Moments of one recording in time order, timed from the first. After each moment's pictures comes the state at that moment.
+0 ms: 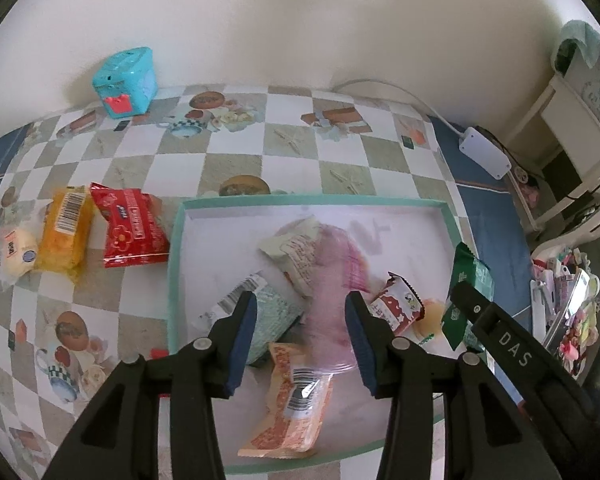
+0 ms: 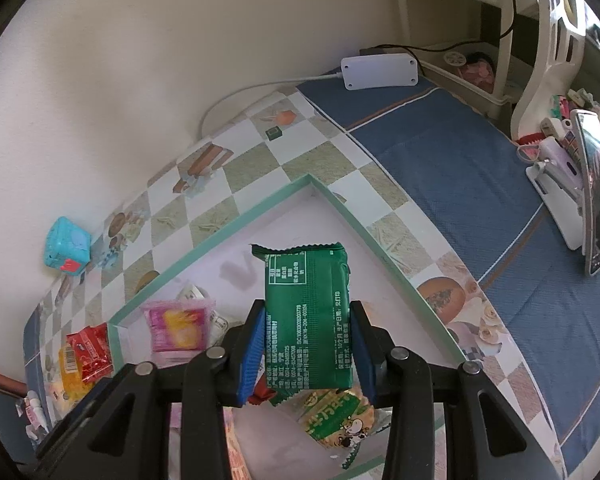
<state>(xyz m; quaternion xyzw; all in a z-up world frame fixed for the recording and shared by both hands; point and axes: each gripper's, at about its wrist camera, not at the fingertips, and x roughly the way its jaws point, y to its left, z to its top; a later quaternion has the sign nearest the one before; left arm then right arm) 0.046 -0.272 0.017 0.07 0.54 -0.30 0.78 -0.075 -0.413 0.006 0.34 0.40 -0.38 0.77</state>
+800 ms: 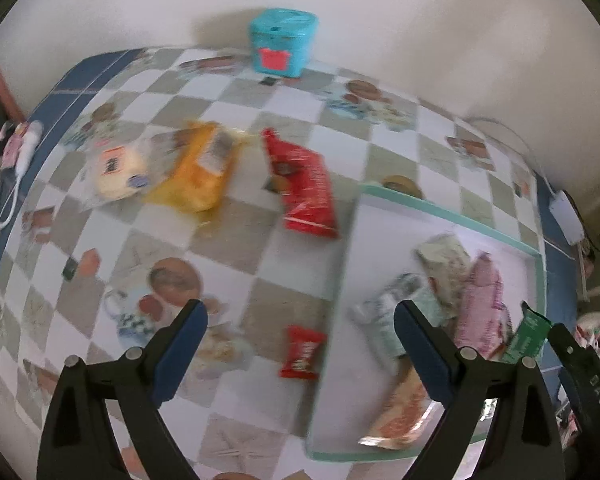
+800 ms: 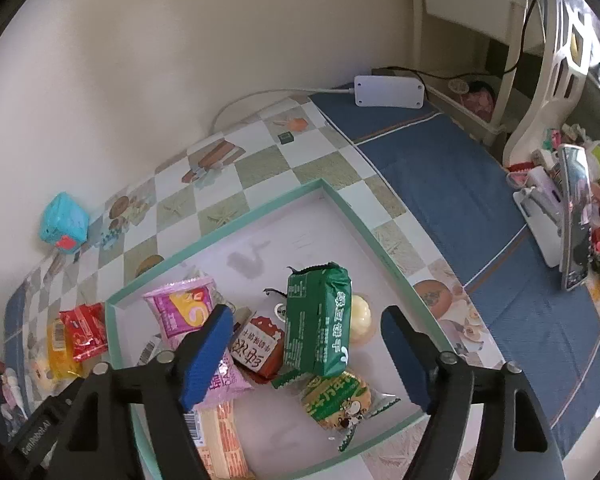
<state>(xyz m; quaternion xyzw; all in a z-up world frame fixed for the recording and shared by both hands) 0.086 -0.166 -0.004 0.01 0.58 -0.15 0.80 -0.069 -0.382 0.024 0.27 0.41 -0.39 0.78</state>
